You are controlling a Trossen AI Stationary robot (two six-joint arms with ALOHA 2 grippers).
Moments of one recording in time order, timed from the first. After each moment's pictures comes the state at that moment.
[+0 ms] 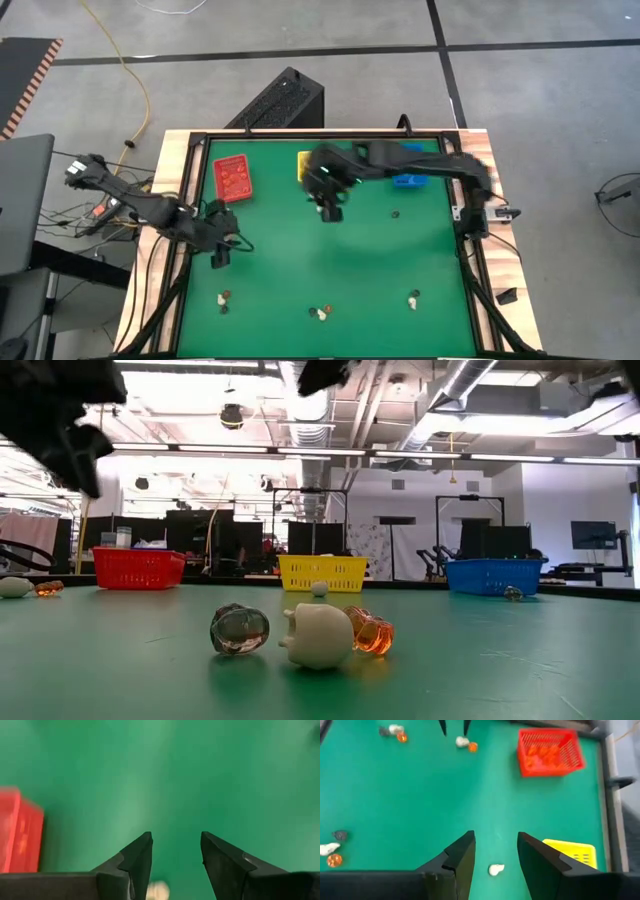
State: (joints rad) left arm -0.45 0.84 0.64 -0.79 -0.33 -0.59; right arm -0.04 1.86 2.05 -1.00 -0.01 -0.22
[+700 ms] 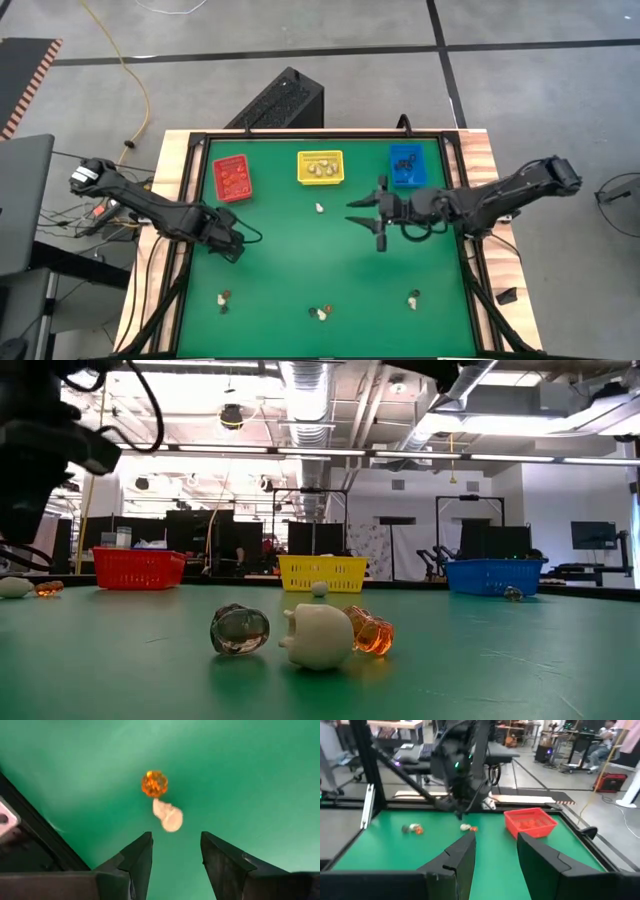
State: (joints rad) left arm -0.35 1.11 0.69 -1.02 -0.08 -1.35; right arm 0.24 1.10 0.78 0.22 0.32 -0.03
